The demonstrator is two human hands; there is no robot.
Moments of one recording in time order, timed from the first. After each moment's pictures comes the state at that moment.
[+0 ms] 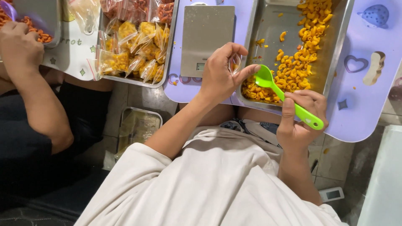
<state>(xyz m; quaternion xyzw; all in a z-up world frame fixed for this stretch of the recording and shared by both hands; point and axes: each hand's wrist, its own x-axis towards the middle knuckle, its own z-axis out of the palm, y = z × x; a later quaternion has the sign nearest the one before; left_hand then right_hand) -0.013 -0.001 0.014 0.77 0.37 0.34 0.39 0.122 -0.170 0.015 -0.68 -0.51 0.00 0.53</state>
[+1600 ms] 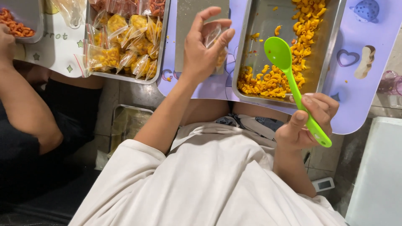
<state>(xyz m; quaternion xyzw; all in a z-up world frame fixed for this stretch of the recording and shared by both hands) -0.028 0.045 -0.011 0.66 0.34 0.40 0.54 0.124 -0.167 0.004 -0.59 -0.49 -0.15 0.63</state>
